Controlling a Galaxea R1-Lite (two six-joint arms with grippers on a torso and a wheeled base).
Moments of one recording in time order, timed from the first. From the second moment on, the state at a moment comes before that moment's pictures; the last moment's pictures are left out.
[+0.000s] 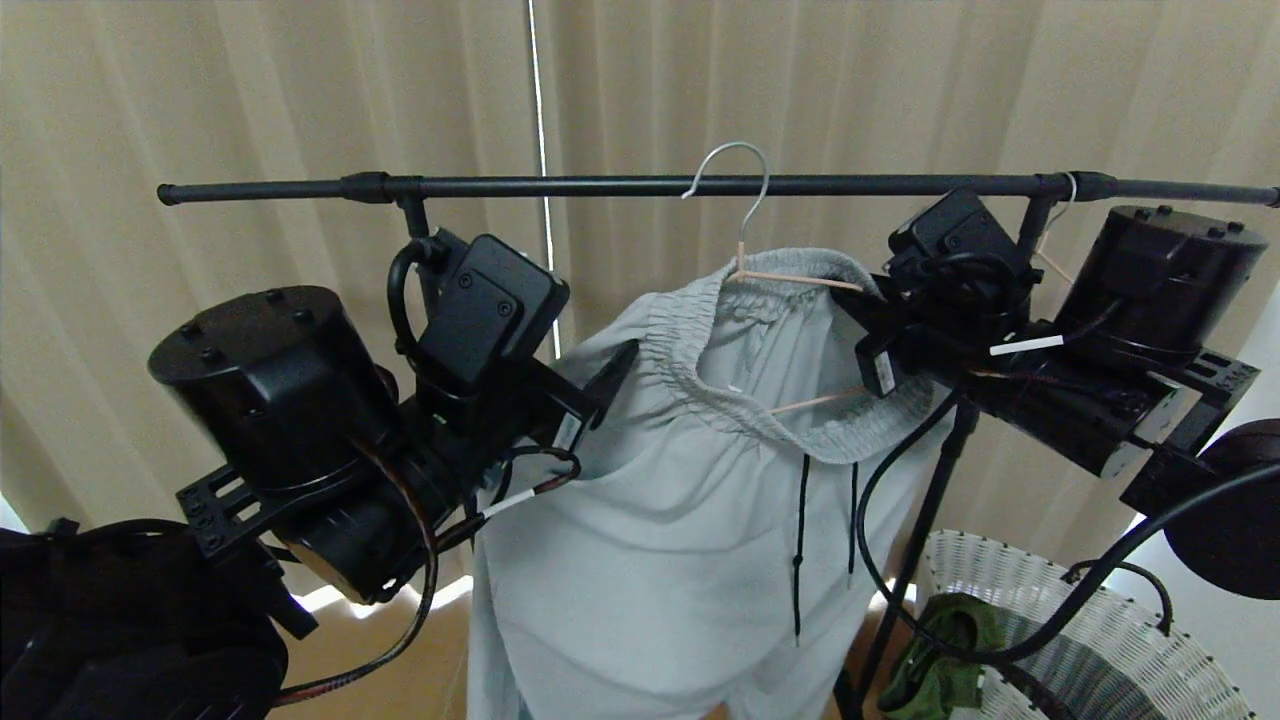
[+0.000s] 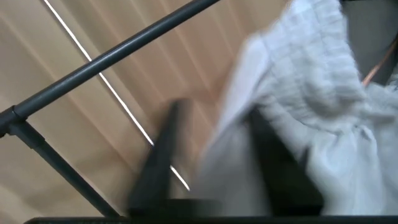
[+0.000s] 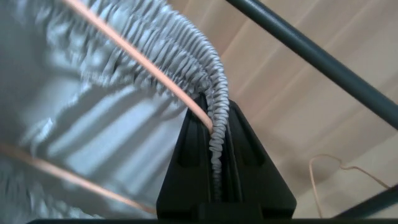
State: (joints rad) left arm -0.69 1.71 -0.70 -1.14 0.20 0.51; right arm 0.46 1.70 -0.88 -0.84 -0.07 -0.48
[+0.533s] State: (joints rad) left arm -0.69 1.59 -0.48 -1.14 0.14 0.37; right arm 0.37 1.65 -0.85 -0.84 -0.06 -0.45
